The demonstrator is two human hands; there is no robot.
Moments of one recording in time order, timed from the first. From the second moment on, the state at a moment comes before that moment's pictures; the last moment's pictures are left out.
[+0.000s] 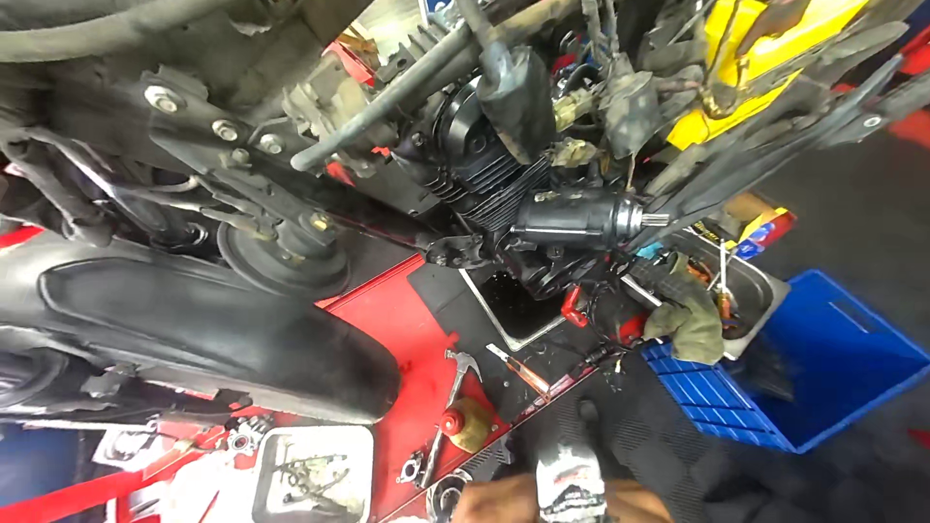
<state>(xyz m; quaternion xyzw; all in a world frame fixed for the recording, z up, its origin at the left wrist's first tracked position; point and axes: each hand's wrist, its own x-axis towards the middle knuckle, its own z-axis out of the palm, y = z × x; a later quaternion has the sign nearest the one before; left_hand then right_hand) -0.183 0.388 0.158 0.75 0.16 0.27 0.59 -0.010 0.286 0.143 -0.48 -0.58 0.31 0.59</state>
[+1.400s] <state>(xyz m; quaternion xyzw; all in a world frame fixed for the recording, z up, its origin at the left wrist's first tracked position) -0.186 0.366 0.155 0.78 0.24 0.18 0.55 0.017 0.277 0.182 -0.55 -0.47 0.45 0.53</state>
